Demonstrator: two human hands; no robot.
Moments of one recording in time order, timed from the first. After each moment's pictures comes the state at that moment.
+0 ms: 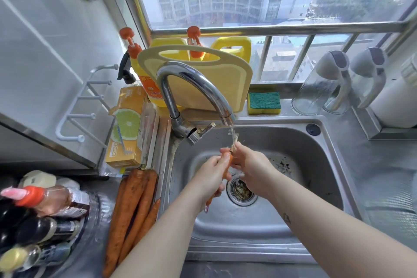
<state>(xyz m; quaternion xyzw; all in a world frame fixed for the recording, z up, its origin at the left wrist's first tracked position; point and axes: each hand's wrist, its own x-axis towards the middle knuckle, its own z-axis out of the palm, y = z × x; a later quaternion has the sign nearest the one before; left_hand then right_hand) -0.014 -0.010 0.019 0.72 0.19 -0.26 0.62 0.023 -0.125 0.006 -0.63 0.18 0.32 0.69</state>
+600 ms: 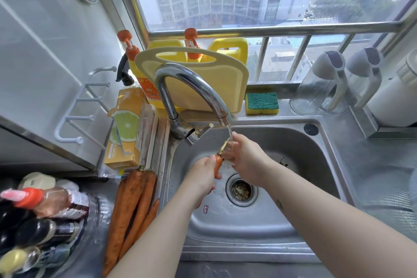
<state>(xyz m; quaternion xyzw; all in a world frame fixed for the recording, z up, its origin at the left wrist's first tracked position) -0.010 -0.003 0.014 0.78 0.23 -0.21 0.55 0.044 -0.116 0.011 -0.61 0.19 0.33 0.69</state>
